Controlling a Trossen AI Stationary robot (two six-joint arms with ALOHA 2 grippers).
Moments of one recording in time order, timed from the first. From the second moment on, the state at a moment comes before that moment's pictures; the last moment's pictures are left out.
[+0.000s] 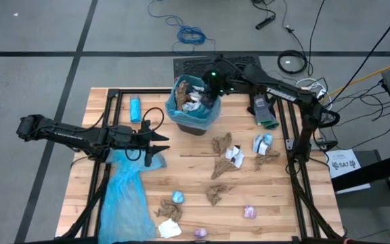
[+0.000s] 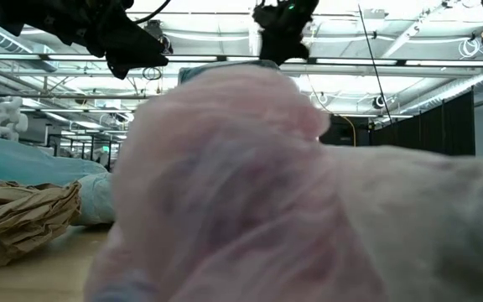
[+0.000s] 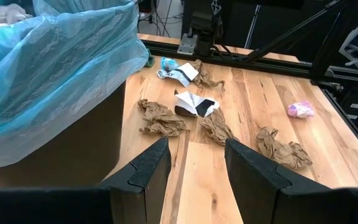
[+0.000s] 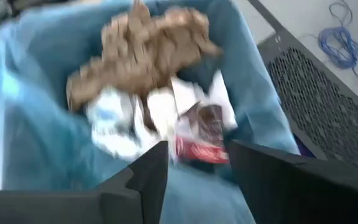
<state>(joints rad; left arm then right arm) -0.09 0.84 0.45 0.11 -0.14 -0.15 -0.40 1.81 1.94 -1.02 0.13 0.13</state>
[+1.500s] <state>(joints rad) -0.09 0.84 0.45 0.10 -0.14 -0.18 -0.05 1.05 0.70 -1.26 0.29 1.24</state>
